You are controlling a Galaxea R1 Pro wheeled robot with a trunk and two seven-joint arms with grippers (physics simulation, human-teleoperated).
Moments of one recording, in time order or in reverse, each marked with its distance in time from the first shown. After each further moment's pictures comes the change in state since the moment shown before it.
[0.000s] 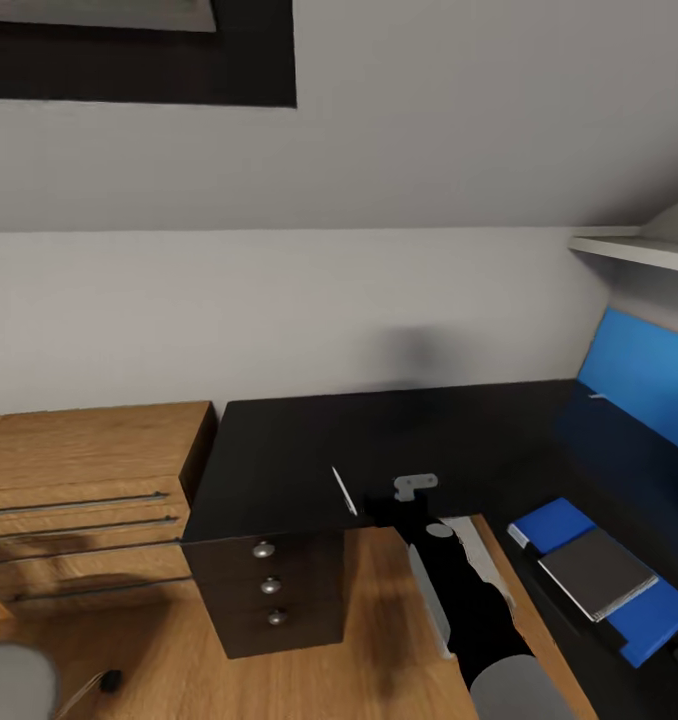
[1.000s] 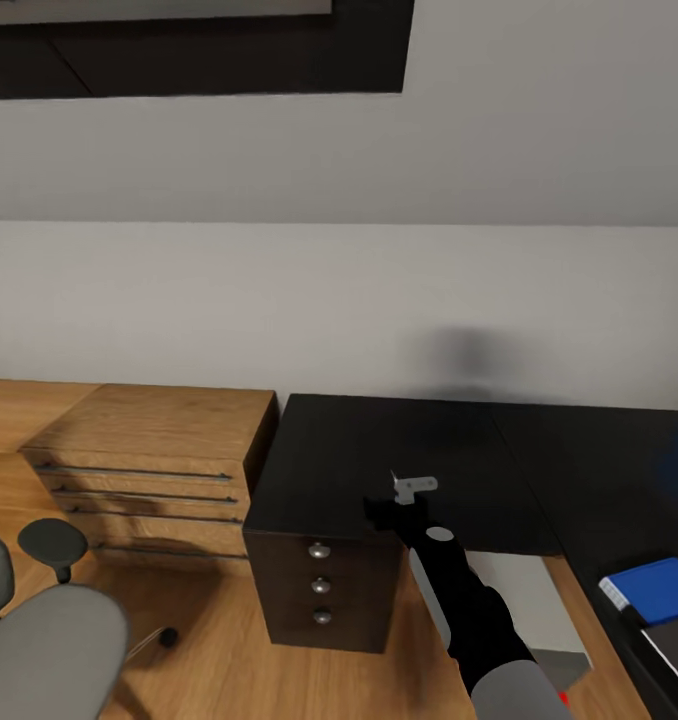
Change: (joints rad) left arm 0.000 0.003 -0.001 0.000 -0.002 -0.001 -0.003; right arm 0.013 0.000 0.001 -0.008 0.003 0.001 0.001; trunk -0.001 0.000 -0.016
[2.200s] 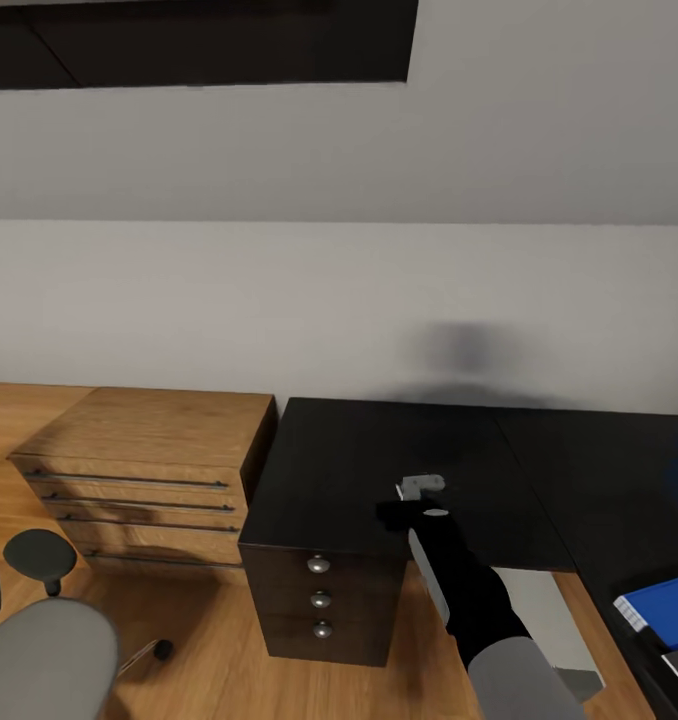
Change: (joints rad) left arm 0.000 -0.003 -0.006 0.000 -0.002 0.003 0.003; right arm -0.056 0.000 -0.006 0.007 -0.002 0.247 -0.117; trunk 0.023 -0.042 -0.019
